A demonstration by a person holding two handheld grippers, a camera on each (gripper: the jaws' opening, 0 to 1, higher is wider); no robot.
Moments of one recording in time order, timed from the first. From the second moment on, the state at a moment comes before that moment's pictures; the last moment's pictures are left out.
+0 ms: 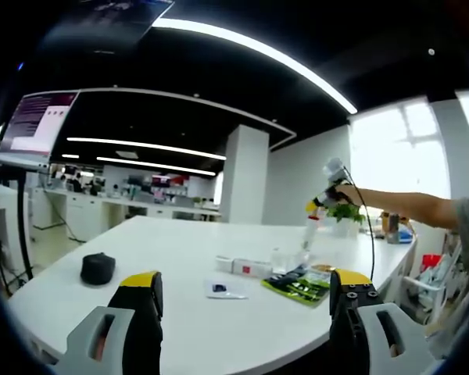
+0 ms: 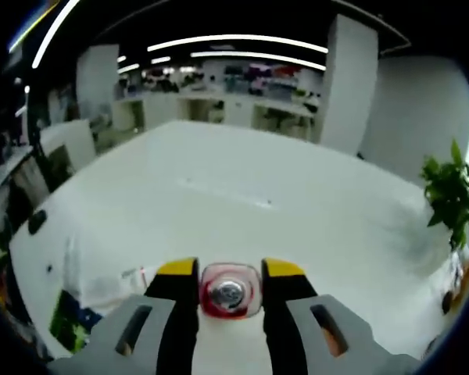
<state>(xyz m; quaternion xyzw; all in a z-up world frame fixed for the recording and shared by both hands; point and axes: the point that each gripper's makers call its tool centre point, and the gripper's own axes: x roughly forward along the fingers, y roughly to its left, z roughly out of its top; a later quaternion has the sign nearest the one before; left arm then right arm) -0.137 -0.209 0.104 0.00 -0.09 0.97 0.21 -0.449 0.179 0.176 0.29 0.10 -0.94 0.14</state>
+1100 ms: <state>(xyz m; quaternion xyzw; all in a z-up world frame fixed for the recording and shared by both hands) -0.140 -0.202 0.096 -0.01 -0.09 0.97 0.22 -0.430 0.166 0.089 0.28 0.07 -0.94 0.21</state>
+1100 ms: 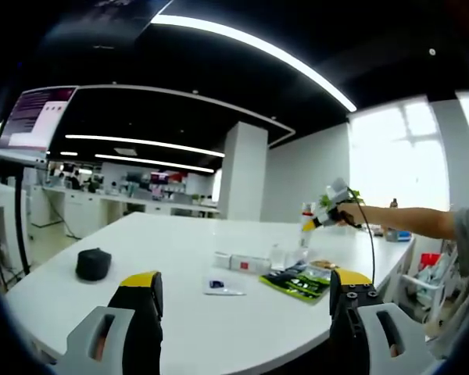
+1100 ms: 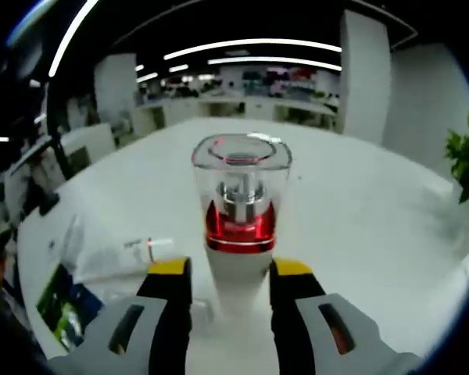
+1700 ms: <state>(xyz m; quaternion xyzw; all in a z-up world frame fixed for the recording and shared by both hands) -0.141 -0.194 0.092 -0.02 -0.09 0.97 0.22 -0.448 0.172 0.070 0.27 0.06 -0.95 0.15</state>
